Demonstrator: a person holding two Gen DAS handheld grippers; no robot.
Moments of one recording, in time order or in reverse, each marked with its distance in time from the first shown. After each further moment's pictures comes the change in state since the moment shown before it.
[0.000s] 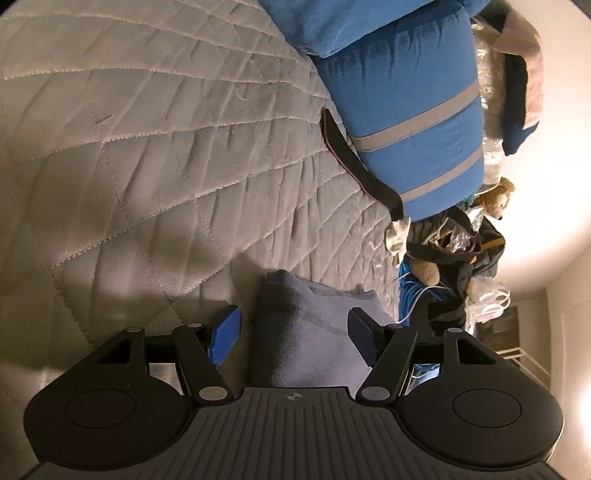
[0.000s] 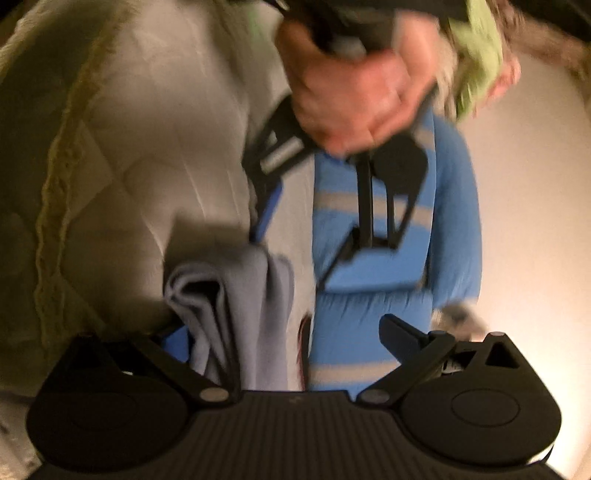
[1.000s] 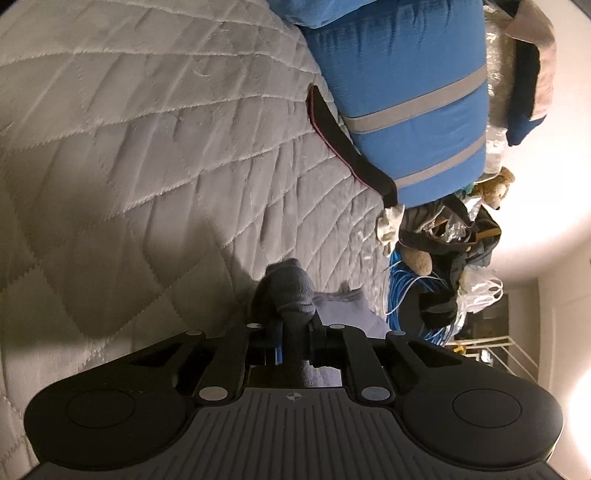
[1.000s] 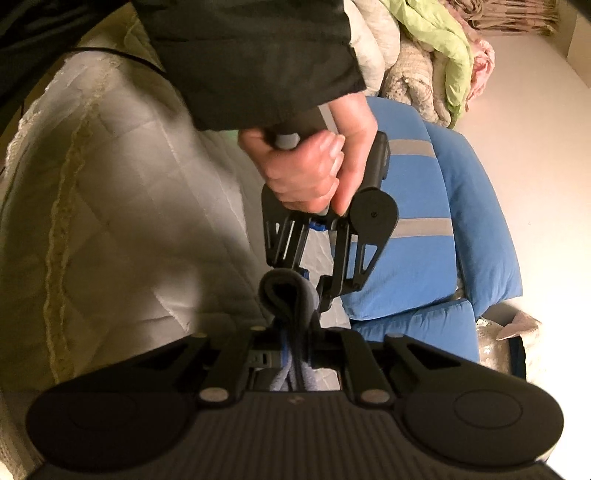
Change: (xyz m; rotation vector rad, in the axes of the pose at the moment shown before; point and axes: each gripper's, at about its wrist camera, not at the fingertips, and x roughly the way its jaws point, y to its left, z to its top) left arm 0.039 -0.019 0.022 -0.003 0.081 -0.019; right arm -0.021 -0.052 -0.031 0.224 -0.171 0.166
